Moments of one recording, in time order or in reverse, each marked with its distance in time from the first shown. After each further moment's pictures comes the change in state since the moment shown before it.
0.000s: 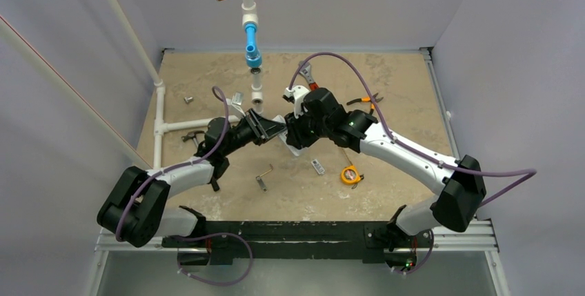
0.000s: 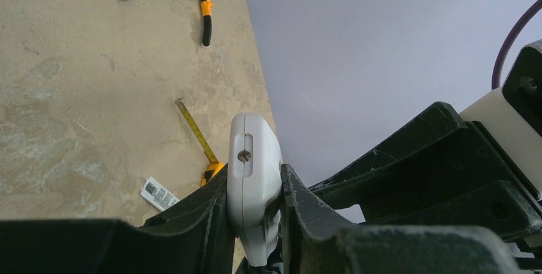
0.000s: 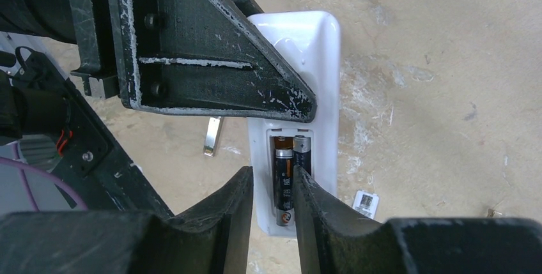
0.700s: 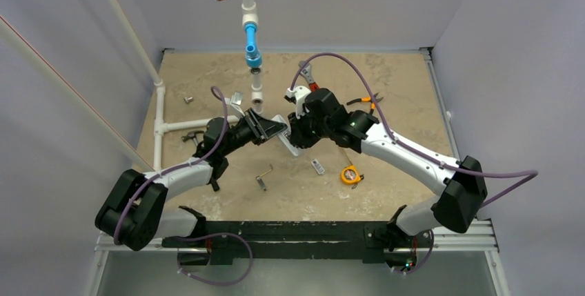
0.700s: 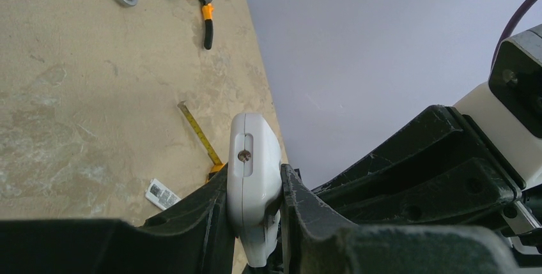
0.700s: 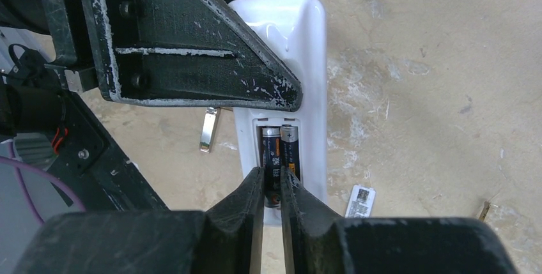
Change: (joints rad) left arm 0.000 -0.025 0.000 -0.015 -0.005 0.027; right arm -0.001 -0.012 -0.010 -0.009 0.003 -0.001
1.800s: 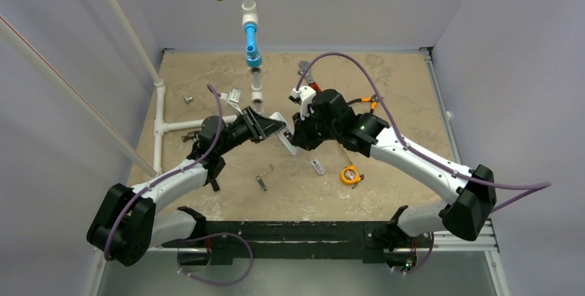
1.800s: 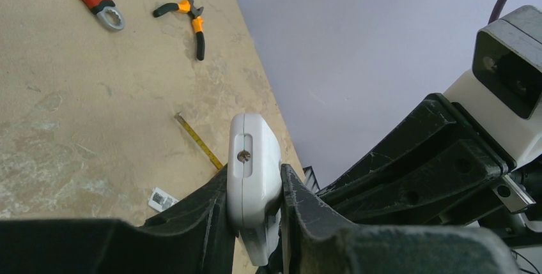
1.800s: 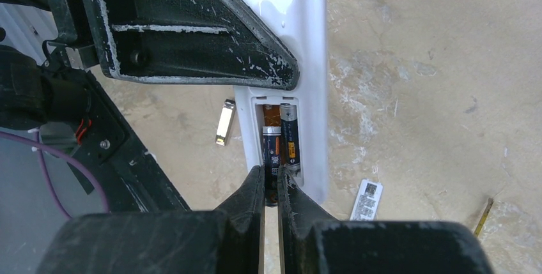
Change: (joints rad) left arm -0.001 -0.107 0.031 -0.109 0.004 0.113; right arm 0.000 -0.077 -0.019 -0.018 -0.027 0.004
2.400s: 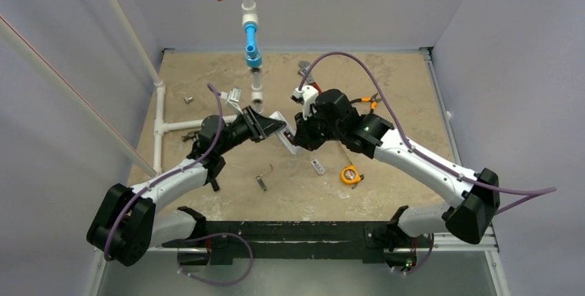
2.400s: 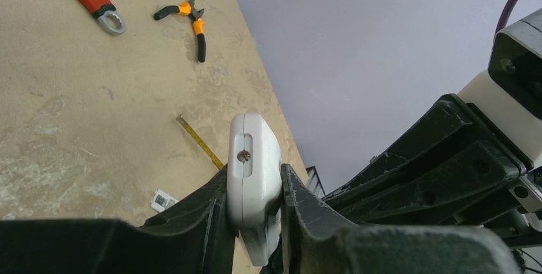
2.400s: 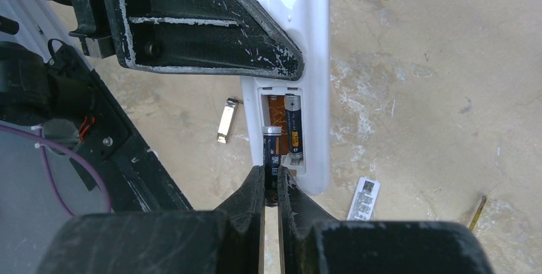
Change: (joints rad) left arm 0.000 0.000 0.008 -0.006 0.000 0.022; right arm 0.001 -0.033 -0.002 -0.009 -0.003 -0.010
